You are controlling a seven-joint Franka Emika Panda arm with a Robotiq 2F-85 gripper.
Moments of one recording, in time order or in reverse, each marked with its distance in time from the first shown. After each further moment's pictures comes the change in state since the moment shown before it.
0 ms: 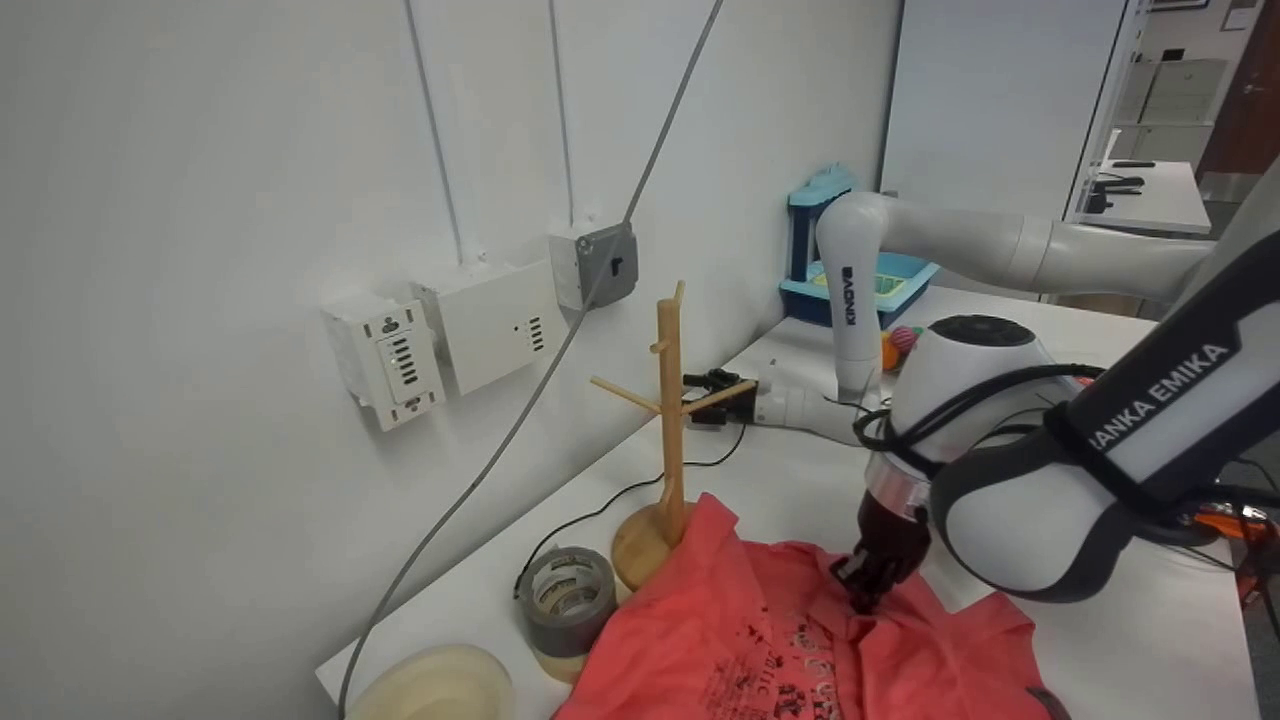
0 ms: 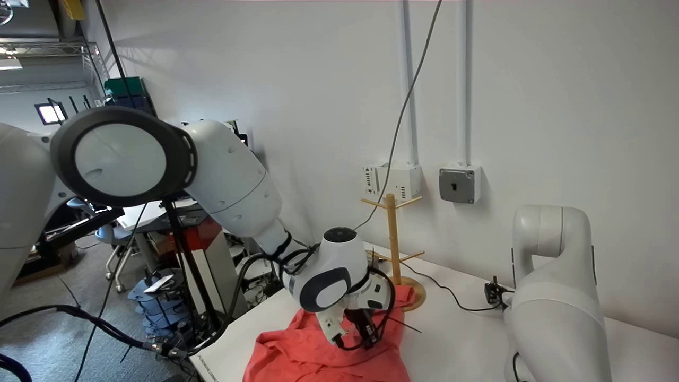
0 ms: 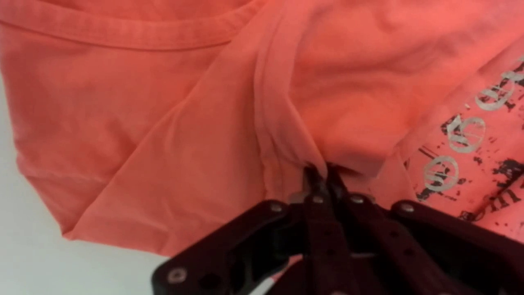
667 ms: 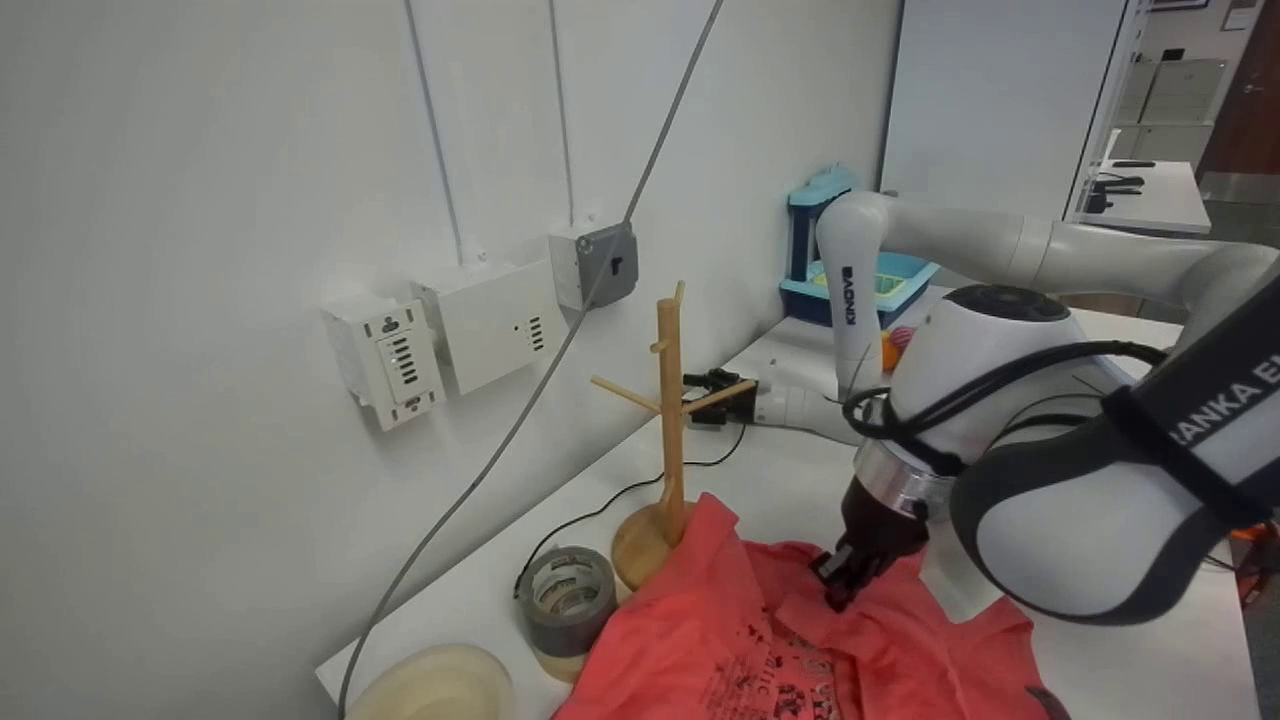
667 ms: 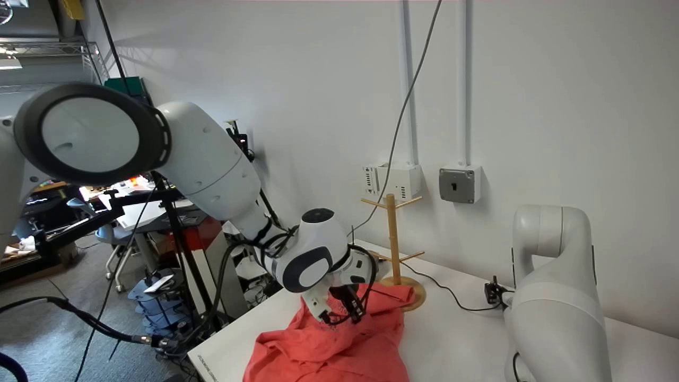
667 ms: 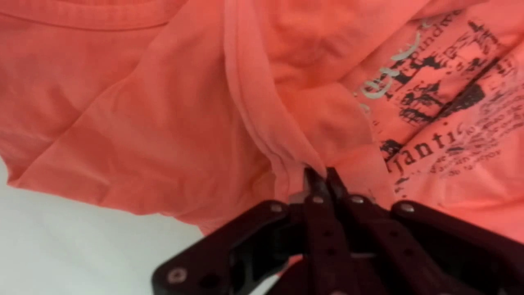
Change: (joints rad) arm 0.068 -0.109 0.012 -0.076 -0.002 0.056 0.000
